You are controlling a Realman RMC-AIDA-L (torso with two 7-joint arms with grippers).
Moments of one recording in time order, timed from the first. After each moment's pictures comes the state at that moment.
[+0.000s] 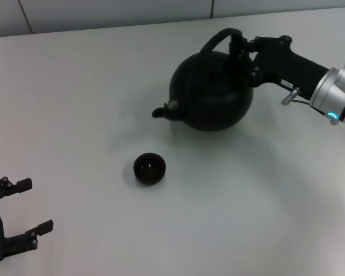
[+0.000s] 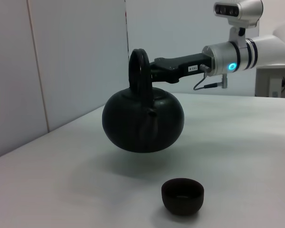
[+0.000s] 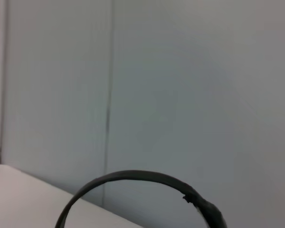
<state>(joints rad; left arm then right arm) -0.21 -2.03 0.60 0.65 1.99 1.75 -0.83 0.56 2.07 -0.70 -0.28 -1.42 -1.21 0.64</state>
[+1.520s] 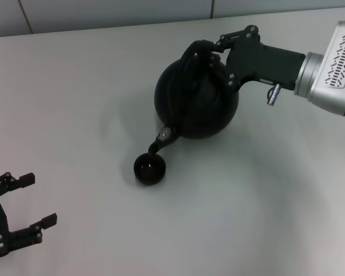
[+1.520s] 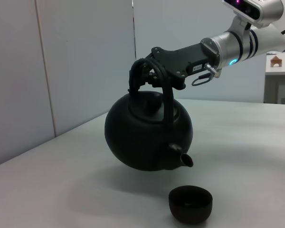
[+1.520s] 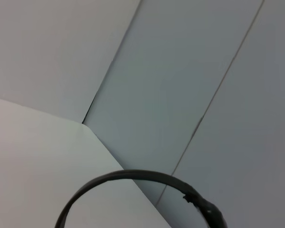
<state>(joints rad) -0.21 -2.05 0.58 0.65 1.99 1.74 -0.83 0.56 2.08 -0.94 -0.51 -1.49 -1.21 0.53</state>
